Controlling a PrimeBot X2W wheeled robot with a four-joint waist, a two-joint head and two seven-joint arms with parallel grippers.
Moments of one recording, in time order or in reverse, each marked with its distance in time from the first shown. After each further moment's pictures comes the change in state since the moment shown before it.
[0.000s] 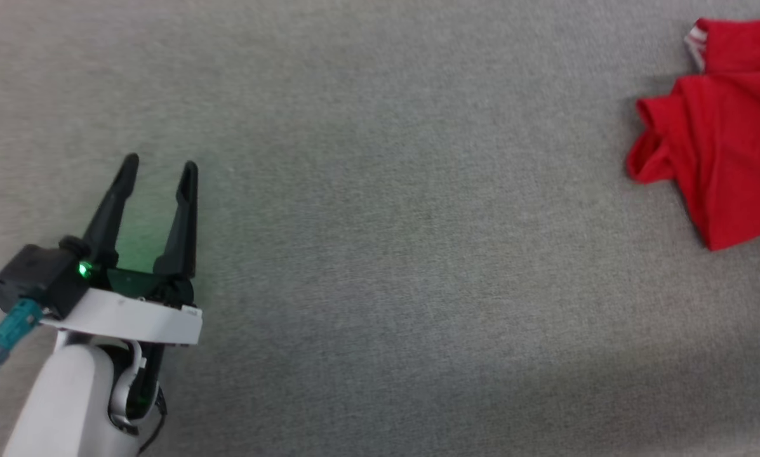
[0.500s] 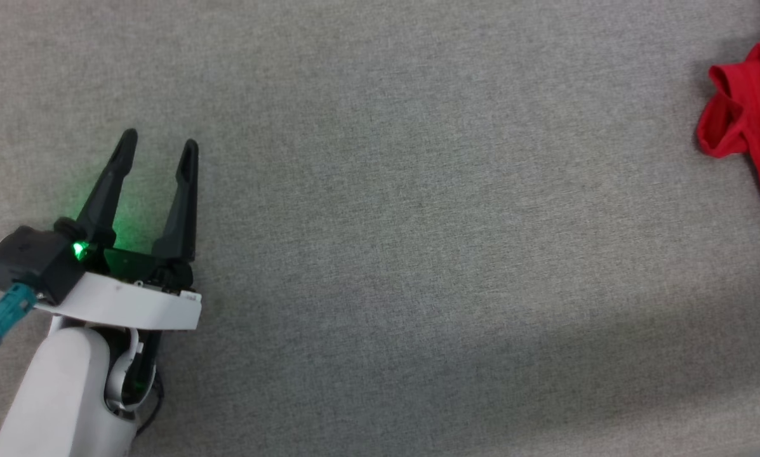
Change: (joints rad) left arm -0.046 0.022 -0.017 -0.015 -0.001 0.000 0.000; right arm -0.154 -0.016 0.033 0.216 -0.104 0.000 -0.108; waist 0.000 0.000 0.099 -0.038
